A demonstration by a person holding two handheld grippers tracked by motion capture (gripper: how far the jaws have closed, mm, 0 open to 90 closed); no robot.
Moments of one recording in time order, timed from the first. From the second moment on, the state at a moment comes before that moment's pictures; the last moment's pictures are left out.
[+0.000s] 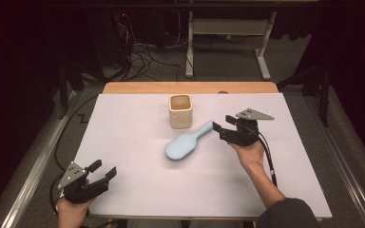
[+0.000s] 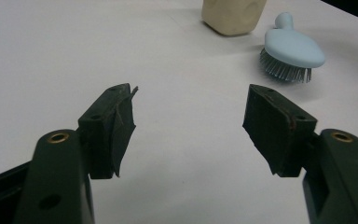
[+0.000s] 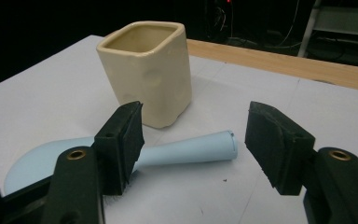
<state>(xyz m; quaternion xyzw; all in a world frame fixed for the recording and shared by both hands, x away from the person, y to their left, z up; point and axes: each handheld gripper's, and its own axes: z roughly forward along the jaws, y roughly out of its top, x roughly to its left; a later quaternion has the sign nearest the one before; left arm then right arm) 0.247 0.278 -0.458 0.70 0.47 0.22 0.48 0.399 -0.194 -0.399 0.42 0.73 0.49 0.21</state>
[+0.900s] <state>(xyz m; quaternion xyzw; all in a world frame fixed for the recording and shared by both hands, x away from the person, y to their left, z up) 0.246 0.278 -0.458 0.71 0.47 0.22 0.48 0.462 -0.145 -0.382 0.43 0.83 0.30 0.17</state>
